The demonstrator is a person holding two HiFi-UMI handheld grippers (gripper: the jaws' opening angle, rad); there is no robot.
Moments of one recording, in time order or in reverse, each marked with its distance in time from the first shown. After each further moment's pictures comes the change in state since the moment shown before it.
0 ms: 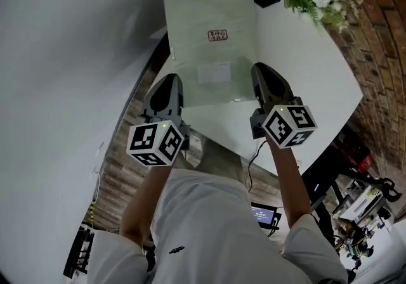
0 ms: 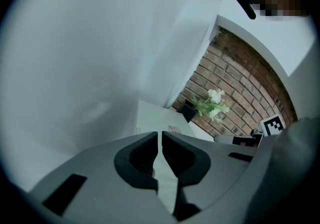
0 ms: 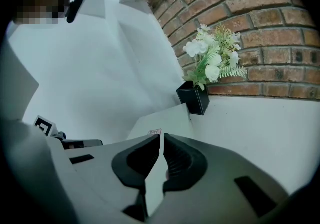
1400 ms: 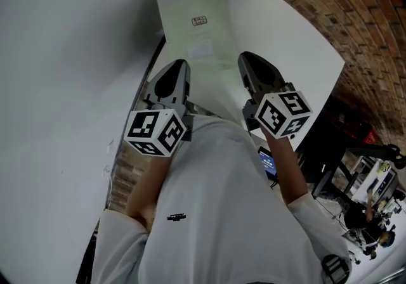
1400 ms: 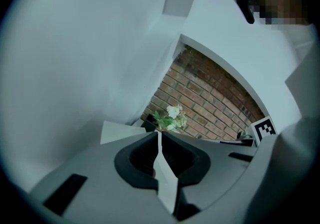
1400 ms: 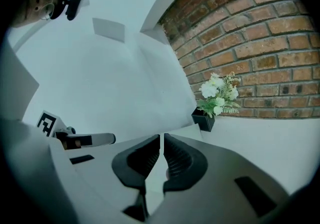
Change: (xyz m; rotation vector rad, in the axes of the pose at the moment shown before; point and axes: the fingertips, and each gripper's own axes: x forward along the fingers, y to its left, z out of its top) left arm -0.115 -0.138 0.067 0.099 -0.031 -0.224; right arm -0.142 0.092 0.064 -0.006 -0.089 0.049
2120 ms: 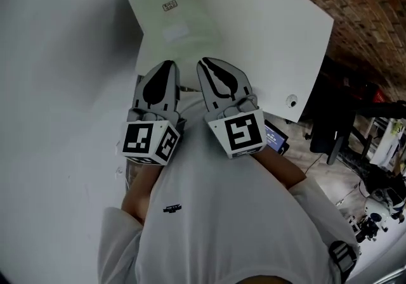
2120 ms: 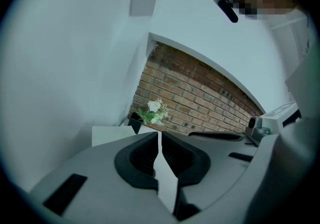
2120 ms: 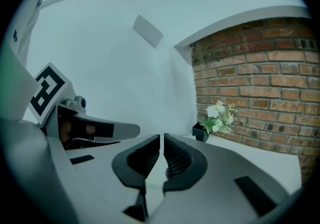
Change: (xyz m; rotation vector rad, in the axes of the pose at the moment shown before) left arm -0.037 -0.070 -0.024 0.218 0.051 -0.095; right arm -0.065 0.080 -0.020 -0.321 -0.117 -0.119
